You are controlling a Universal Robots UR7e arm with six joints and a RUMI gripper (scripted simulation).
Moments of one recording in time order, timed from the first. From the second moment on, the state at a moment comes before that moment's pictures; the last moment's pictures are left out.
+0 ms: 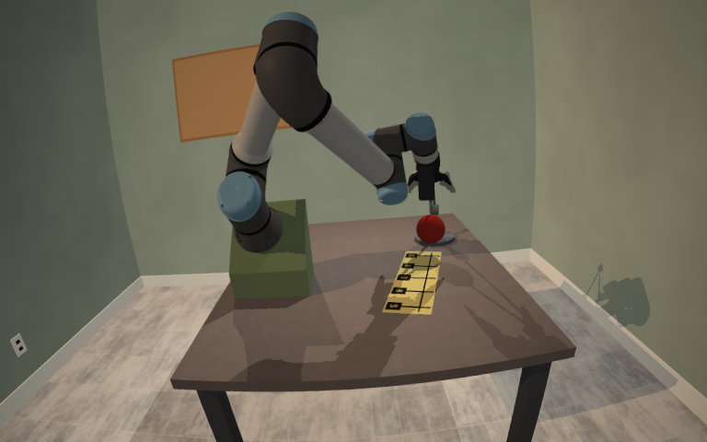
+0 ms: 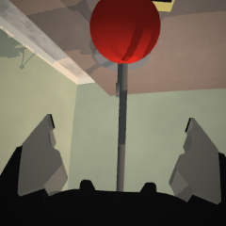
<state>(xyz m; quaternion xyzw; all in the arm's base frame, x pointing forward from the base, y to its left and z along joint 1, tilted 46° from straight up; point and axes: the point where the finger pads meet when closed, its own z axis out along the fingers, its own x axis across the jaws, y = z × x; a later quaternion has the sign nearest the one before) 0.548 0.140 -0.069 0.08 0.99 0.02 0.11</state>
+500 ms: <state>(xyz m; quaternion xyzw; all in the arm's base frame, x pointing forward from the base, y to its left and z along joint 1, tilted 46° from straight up) 0.537 0.140 -0.018 0.08 0.99 0.02 0.11</state>
